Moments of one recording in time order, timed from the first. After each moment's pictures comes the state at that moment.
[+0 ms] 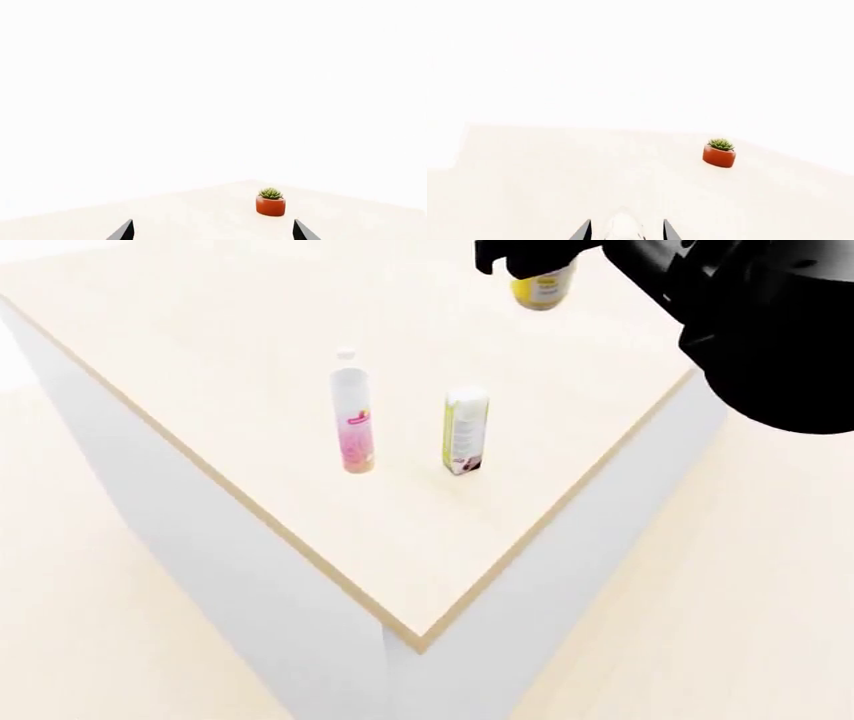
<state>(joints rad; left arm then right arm) -1.70 -0.77 0.67 0.33 -1.60 -0.64 -1.05 1.68 0.62 -0.78 -0.19 1.53 0.82 0.77</state>
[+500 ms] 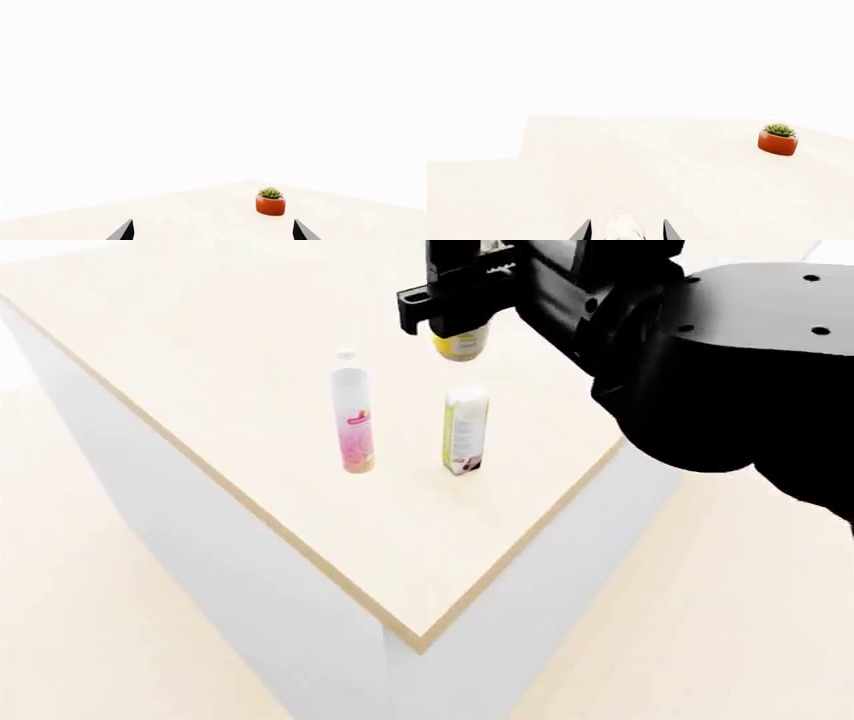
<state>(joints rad) -1.70 -0.77 0.67 0.33 -1.60 -0.65 -1.05 1.58 0.54 -0.79 -0.19 1.53 0.74 0.70</state>
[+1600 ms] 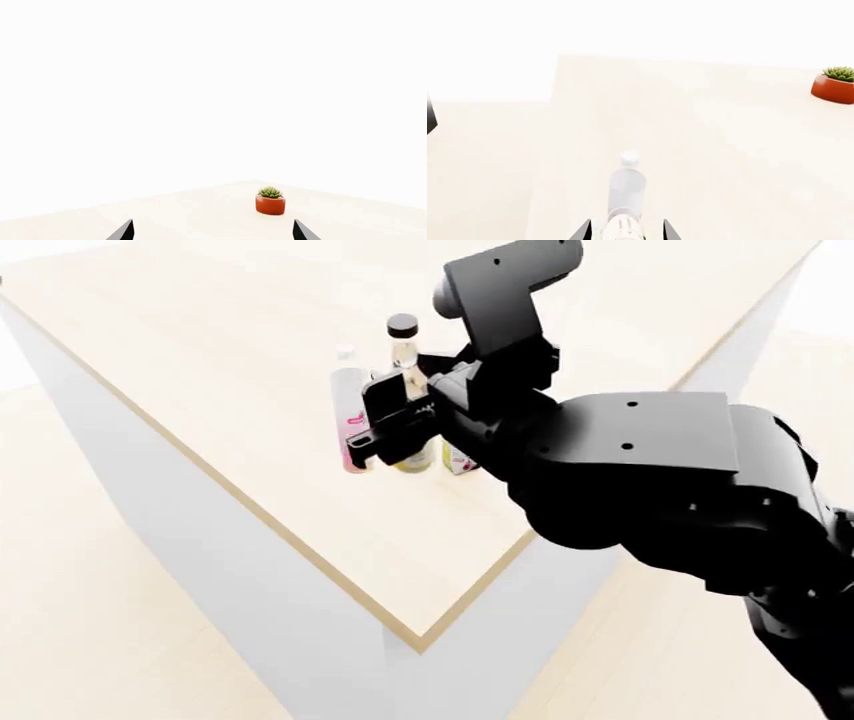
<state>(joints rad) -1.69 -0.76 0.67 0.33 -1.59 -0.65 -1.05 1.41 0.45 -0.92 -0.16 1.46 0.72 0.63</state>
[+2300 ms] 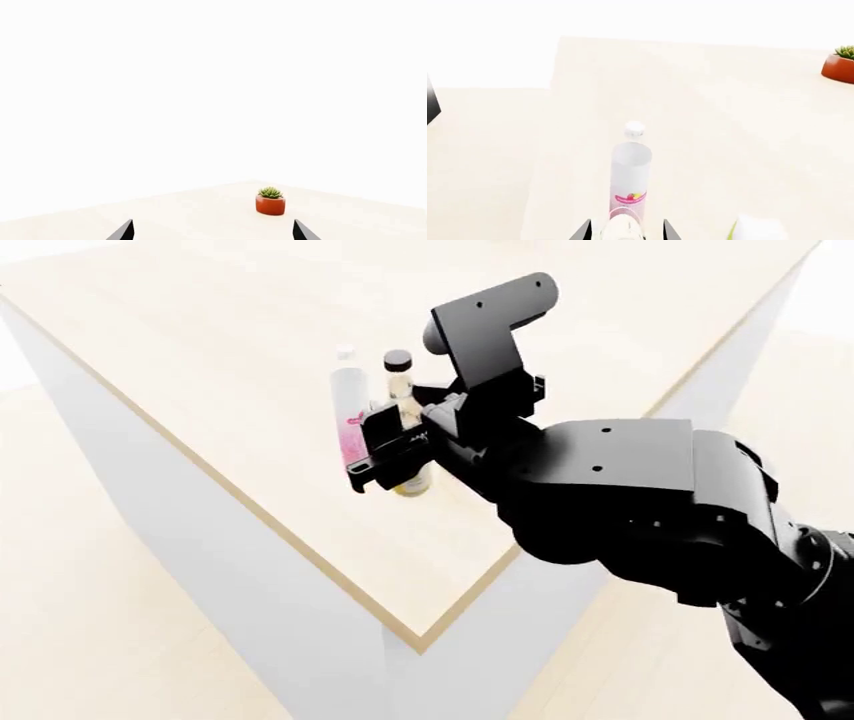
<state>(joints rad) -1.69 -0.76 0.67 0.34 -1.59 -0.65 -1.05 1.36 0.43 -0.96 -0.13 1.42 0.70 0.60</state>
